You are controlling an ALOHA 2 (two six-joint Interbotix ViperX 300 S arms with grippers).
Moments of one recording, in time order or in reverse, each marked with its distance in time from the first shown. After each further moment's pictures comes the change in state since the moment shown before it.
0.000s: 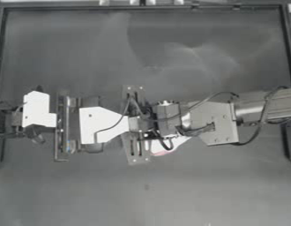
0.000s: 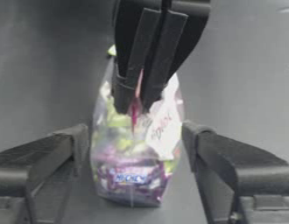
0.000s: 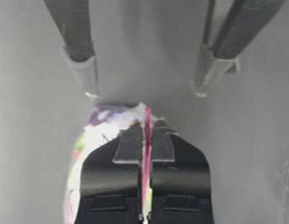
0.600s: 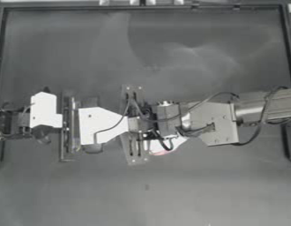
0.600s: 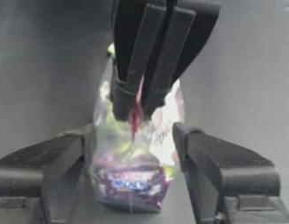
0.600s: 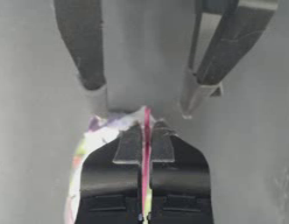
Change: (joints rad) left arm 0.000 0.049 -0.025 -0.005 -0.026 0.000; right arm 0.000 0.000 0.000 -0.005 -0.020 0.003
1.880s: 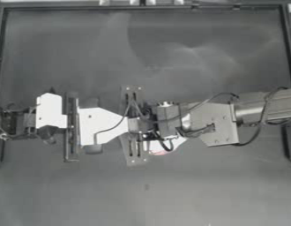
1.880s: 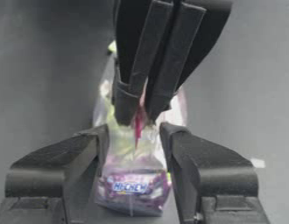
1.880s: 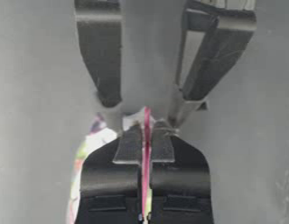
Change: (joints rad) left arm 0.002 0.051 -0.017 -0.006 -0.028 0.000; right arm 0.005 0.000 0.005 0.000 -0.012 0.003
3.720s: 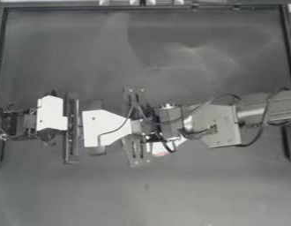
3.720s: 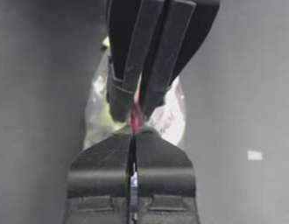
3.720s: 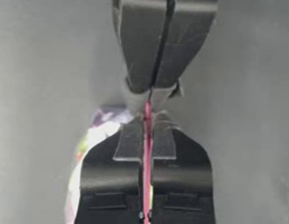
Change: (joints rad) left arm 0.002 0.000 0.000 0.015 0.015 0.011; right arm 0.000 -0.015 0.043 -0.002 -0.003 0.003
